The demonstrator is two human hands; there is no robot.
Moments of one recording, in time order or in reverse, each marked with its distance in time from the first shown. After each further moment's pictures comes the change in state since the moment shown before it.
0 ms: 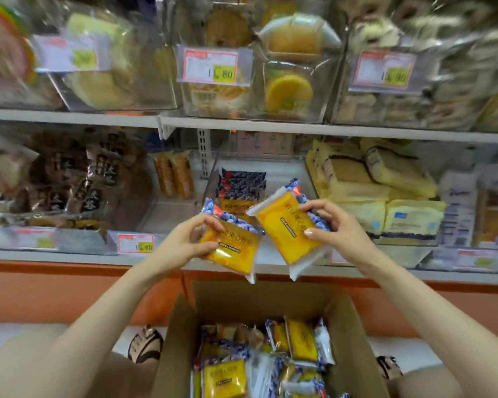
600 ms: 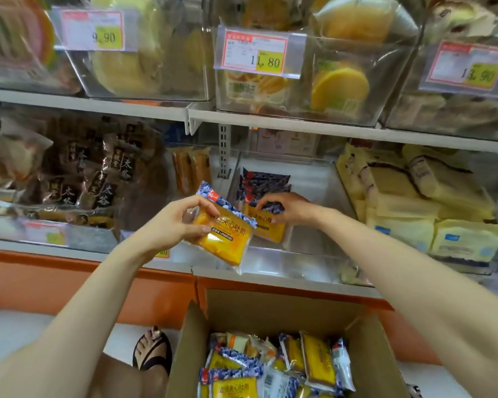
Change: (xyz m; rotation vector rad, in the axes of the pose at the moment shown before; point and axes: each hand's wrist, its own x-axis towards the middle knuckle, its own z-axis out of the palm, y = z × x) left_hand 0.017 -0.008 -0.058 0.023 0.136 -0.136; right_hand 0.178 0.050 0.057 -0.804 -0.463 -0.046
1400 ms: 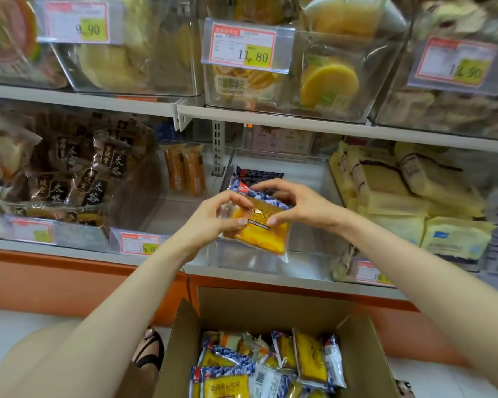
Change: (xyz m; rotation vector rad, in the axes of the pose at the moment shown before) left_hand 0.028 0.010 0.058 -0.185 -0.006 0.079; right_hand -0.061 -0.035 -0.025 0.516 0.040 -0.106
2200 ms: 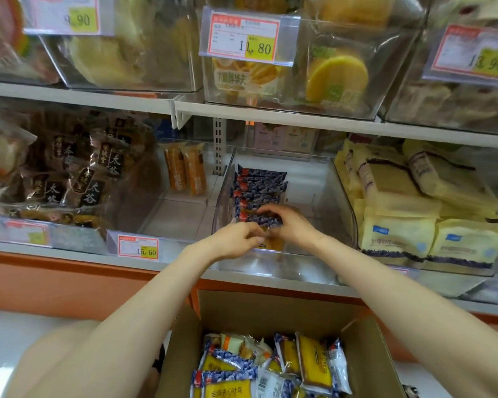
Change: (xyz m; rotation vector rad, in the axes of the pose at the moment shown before) left_hand 0.035 -0.033 0.030 0.703 -0.303 -0.130; right_hand 0.034 0.074 0.040 -0.354 0.227 0.181
